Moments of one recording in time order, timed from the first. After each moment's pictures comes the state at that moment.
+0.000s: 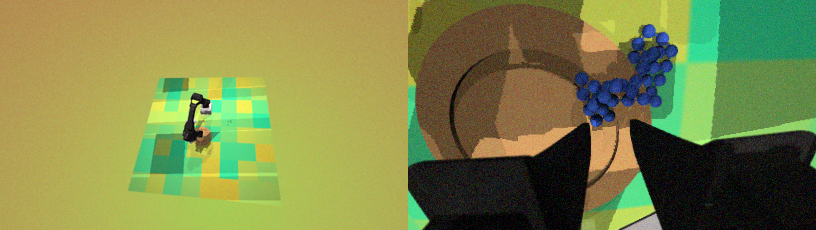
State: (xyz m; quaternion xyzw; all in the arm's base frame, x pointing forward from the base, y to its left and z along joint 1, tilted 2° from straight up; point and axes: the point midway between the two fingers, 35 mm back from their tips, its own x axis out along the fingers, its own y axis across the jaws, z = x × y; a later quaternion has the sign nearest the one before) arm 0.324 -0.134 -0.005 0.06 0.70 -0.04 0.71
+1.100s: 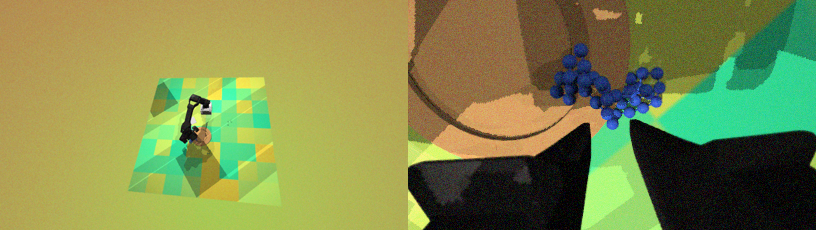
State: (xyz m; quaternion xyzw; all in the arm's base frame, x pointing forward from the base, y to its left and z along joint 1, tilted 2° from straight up) arm 0.329 -0.163 -0.007 -0.26 0.65 0.26 0.67
